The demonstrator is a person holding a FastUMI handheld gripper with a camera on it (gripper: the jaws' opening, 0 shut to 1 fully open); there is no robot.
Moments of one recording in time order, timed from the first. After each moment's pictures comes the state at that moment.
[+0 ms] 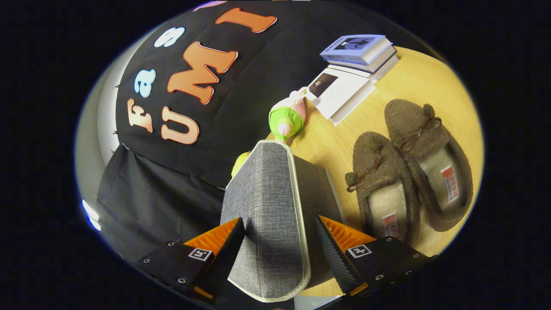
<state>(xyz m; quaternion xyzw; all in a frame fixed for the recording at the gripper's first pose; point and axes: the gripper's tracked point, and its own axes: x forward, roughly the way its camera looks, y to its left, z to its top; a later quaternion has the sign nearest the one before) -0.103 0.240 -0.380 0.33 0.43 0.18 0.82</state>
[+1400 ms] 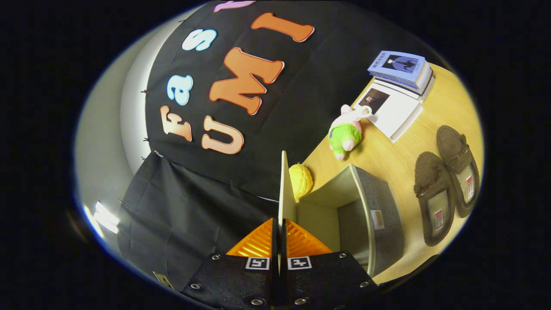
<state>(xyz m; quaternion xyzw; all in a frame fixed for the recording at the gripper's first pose) -0.099 0.327 -0.234 0.36 0.36 0.25 0.82</state>
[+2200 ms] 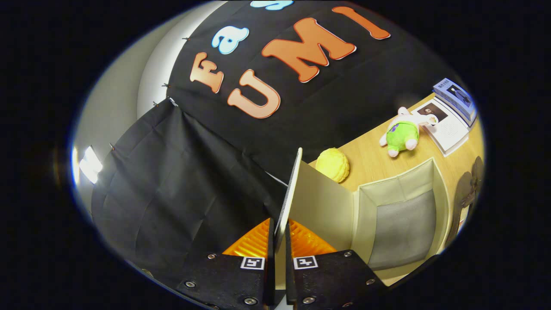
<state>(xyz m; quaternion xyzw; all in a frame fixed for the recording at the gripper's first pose) -0.136 0.494 -0.228 0.21 0.37 0.34 0.84</state>
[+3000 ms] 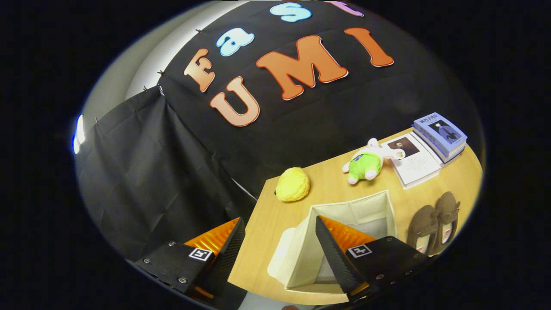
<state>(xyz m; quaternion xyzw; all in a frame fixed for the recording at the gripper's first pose) -0.096 0.397 -0.226 0.12 0.32 0.25 0.91</state>
